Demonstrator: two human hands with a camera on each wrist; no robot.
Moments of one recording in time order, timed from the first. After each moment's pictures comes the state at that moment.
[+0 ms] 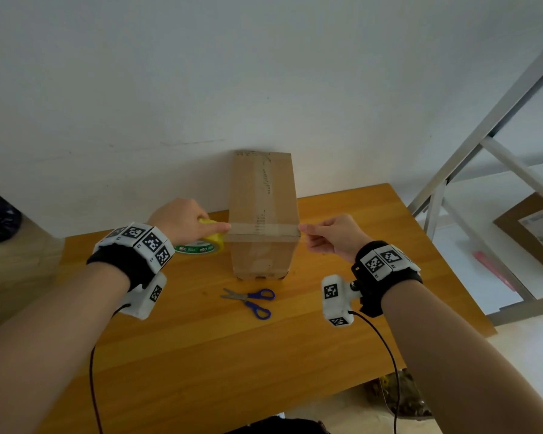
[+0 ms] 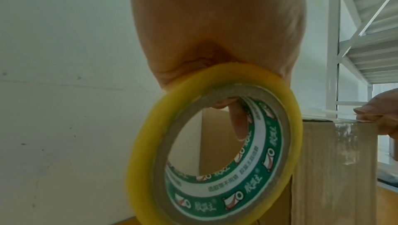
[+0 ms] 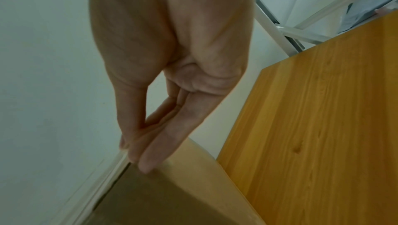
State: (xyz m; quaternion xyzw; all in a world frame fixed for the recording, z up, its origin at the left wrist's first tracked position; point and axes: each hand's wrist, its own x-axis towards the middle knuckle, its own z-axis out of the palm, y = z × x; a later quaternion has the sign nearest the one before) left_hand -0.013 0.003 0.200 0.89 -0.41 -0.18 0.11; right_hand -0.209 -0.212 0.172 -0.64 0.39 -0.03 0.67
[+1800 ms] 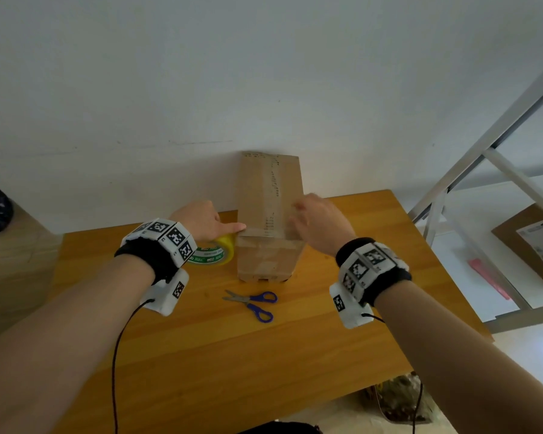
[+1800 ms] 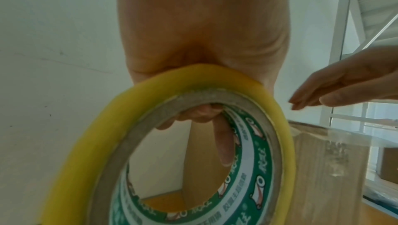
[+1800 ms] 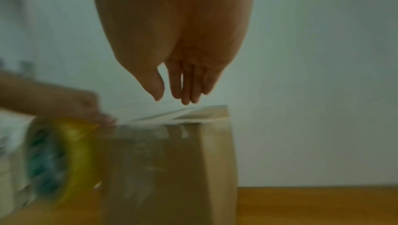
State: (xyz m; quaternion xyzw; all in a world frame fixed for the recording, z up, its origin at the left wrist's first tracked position) left_hand -0.006 -0.016 0.184 0.90 -0.36 -0.25 0.08; right_hand -0.172 -0.178 0.201 -0.95 0.25 -0.03 0.18
